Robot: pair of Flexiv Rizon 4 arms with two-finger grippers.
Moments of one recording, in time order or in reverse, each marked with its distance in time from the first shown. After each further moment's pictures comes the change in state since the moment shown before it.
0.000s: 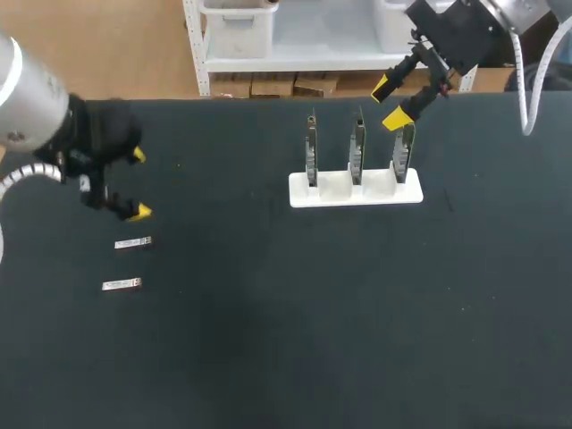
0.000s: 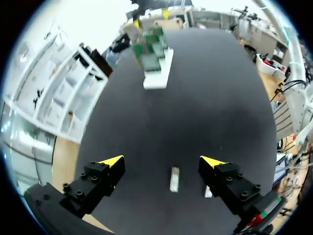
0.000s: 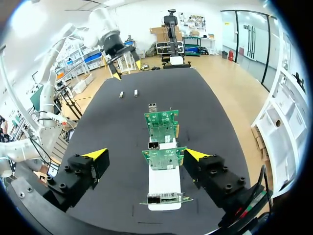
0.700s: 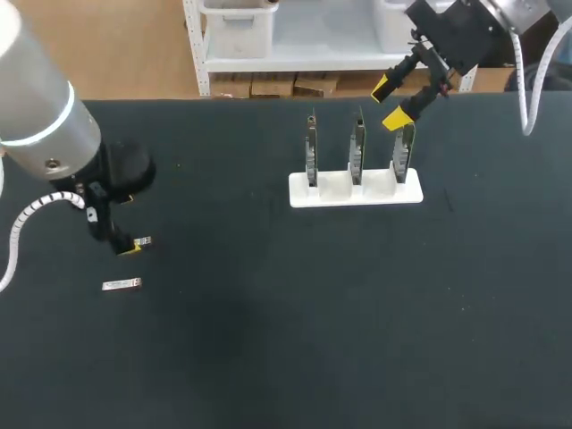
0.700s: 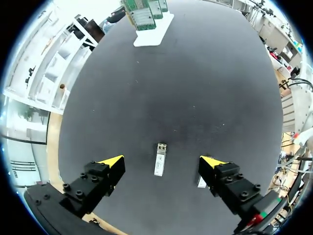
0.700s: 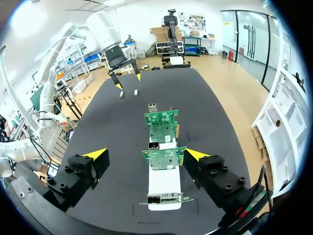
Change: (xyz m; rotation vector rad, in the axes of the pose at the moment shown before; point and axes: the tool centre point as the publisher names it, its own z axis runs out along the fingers) left arm 0.043 -0.024 0.036 0.058 0.221 -0.053; right arm 0.000 0.000 0.000 0.000 0.000 0.000
